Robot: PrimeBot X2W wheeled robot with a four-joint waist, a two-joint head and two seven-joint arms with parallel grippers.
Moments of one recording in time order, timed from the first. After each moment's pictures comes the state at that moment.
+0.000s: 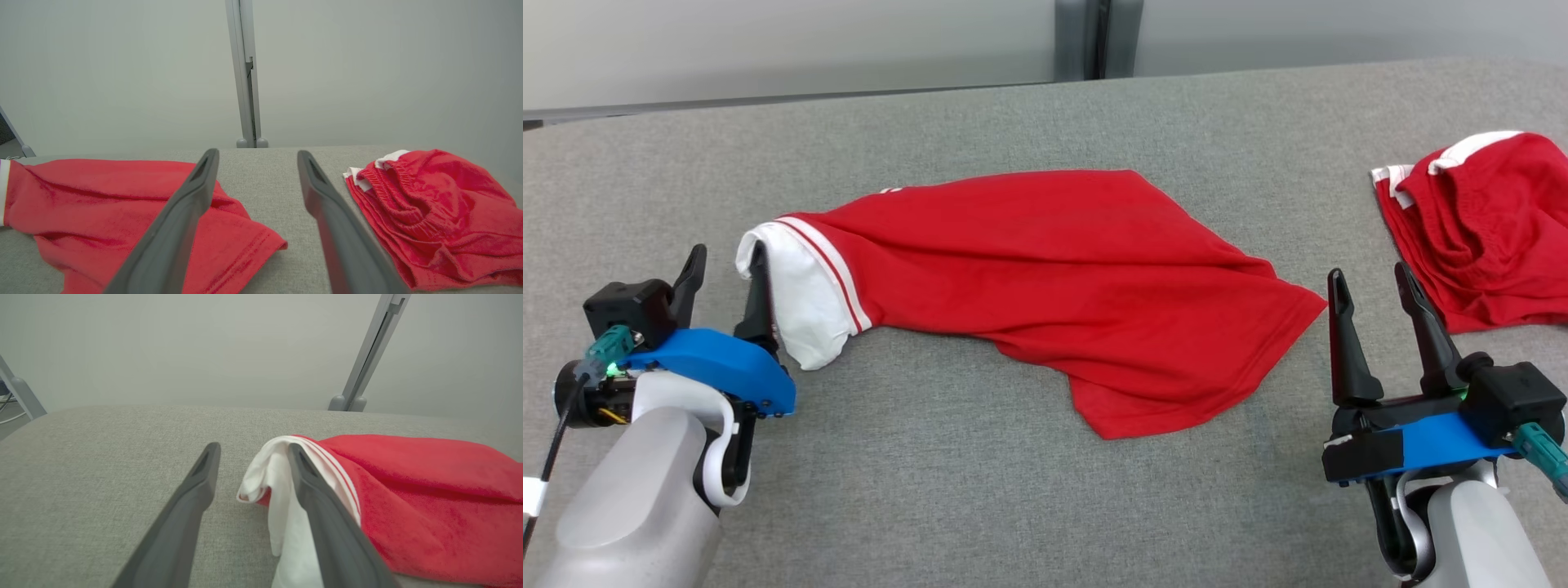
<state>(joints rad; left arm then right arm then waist) -0.57 0.42 -0.55 0.65 -0.78 0.06 -0.25 -0.23 -0.05 -0.03 0.18 0.12 0.13 -0.26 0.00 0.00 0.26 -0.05</state>
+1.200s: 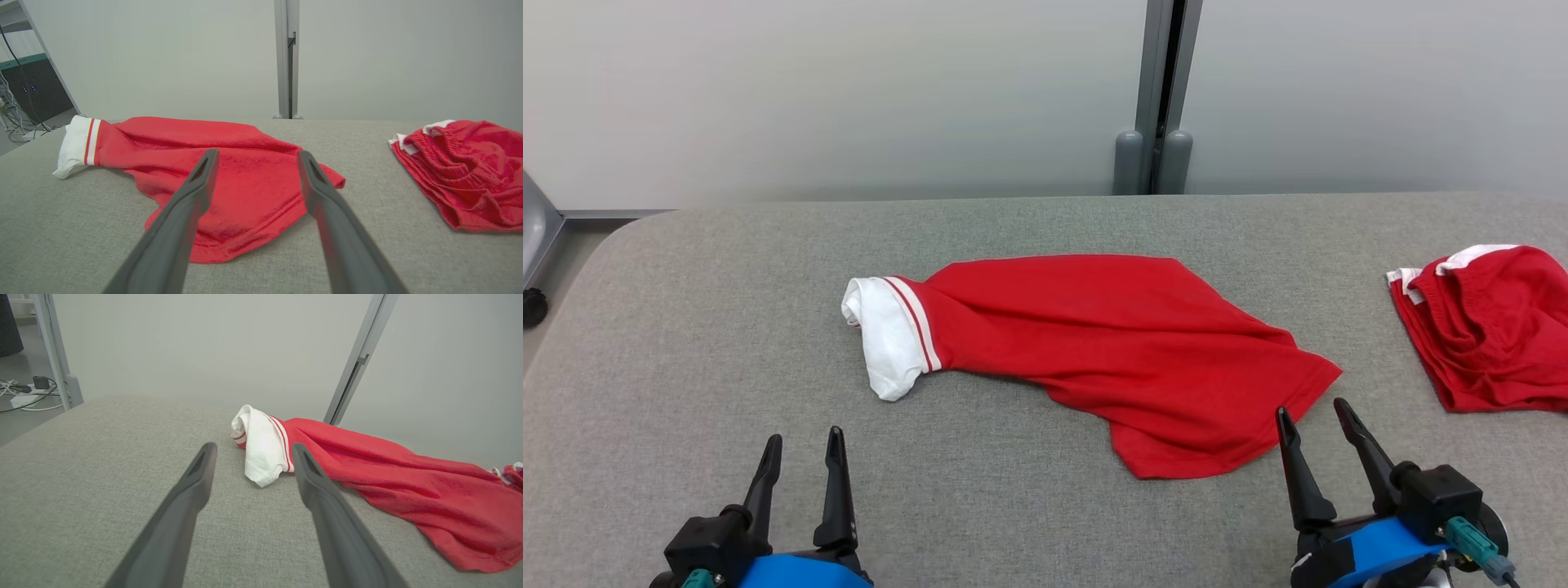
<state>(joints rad) 0.02 0.24 -0.29 0.18 -0.51 0.10 -0.26 -0.06 -0.05 0.04 0.29 0.12 0.13 -0.26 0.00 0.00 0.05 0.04</state>
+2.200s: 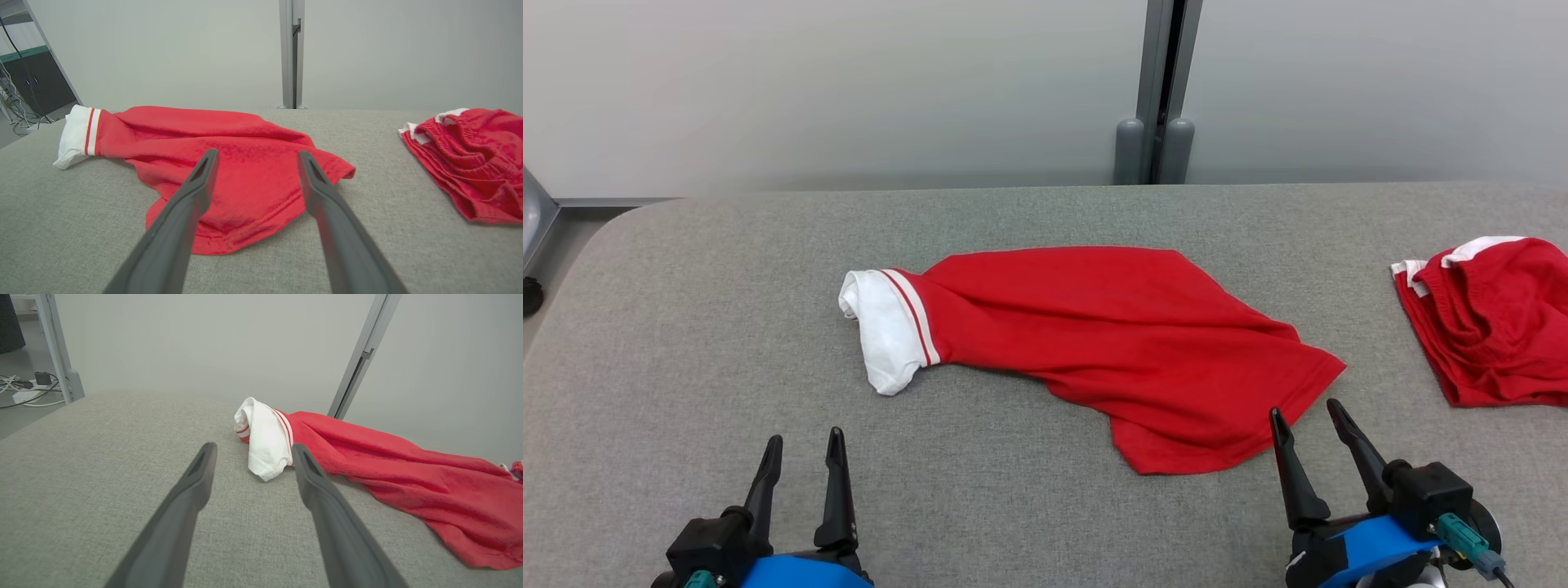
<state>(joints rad) 0.03 0.19 -0.23 0.21 -0.45 0.05 -0.26 -0.07 -0.05 0.06 0.32 0.12 0.13 -0.26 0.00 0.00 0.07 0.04</state>
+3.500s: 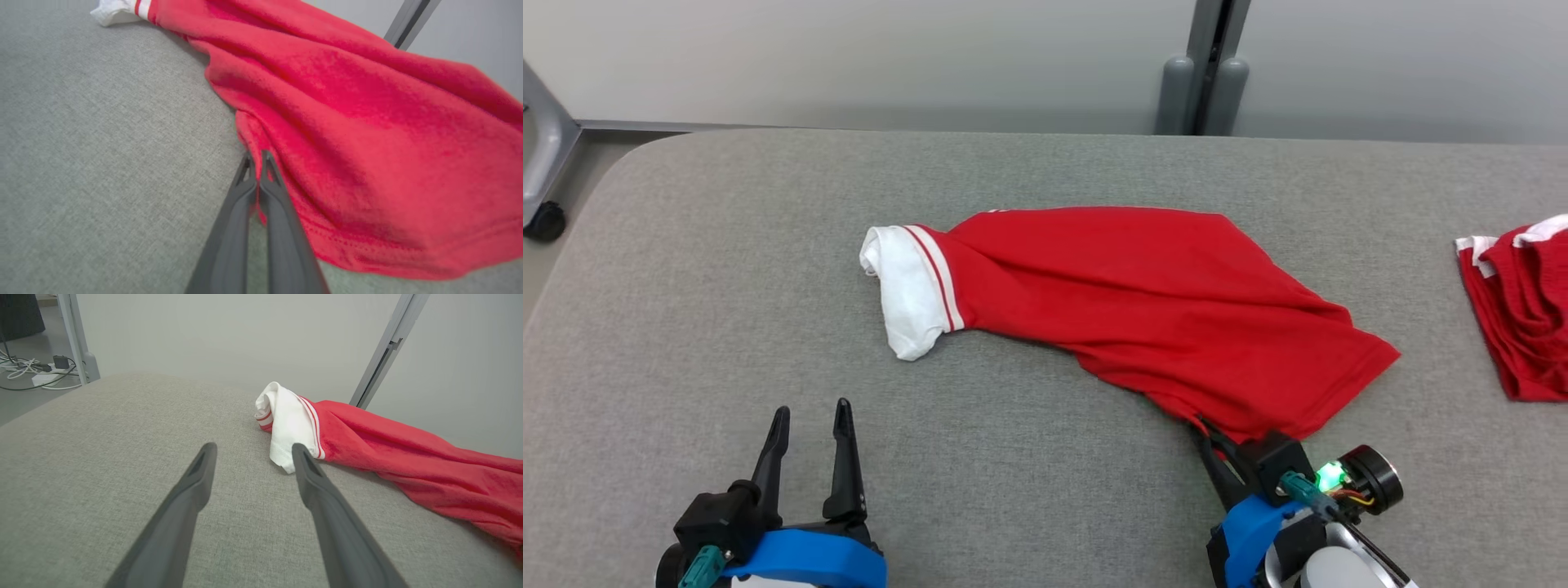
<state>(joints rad) -0.03 0.11 -0.15 0.25 -0.37 -0.02 -0.26 -0.25 -0.05 0.26 0.52 -0.11 0.13 -0.11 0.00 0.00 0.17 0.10</state>
